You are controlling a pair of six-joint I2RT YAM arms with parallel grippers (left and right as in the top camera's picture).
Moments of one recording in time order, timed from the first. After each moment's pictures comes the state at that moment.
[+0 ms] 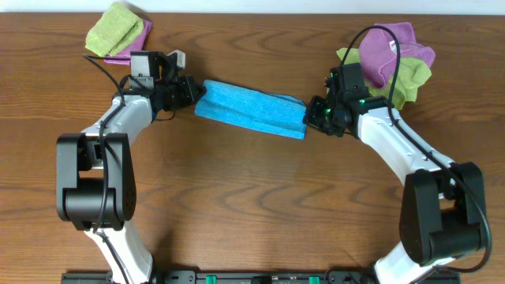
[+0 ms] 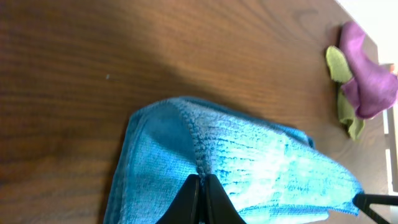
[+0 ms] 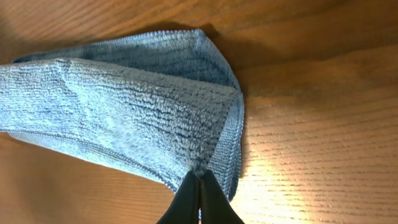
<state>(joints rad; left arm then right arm) -0.01 1.99 1.23 -0.17 0.64 -0.36 0.22 1.80 1.16 -0.49 -0.28 0.61</state>
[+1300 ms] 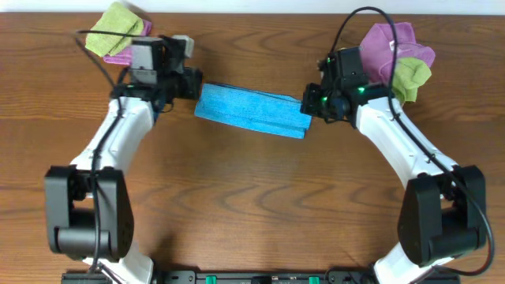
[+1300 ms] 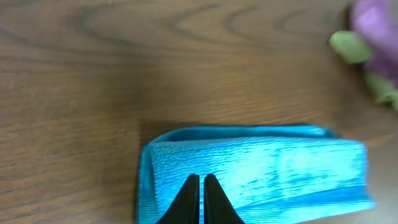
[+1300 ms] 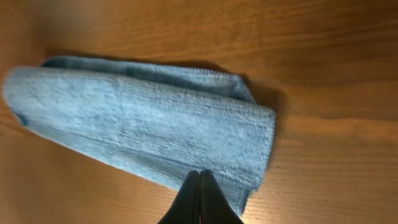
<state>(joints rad) -0.09 1.81 1.25 -0.26 0.40 -0.08 0.26 1.80 1.29 -0.56 -0.21 0.46</state>
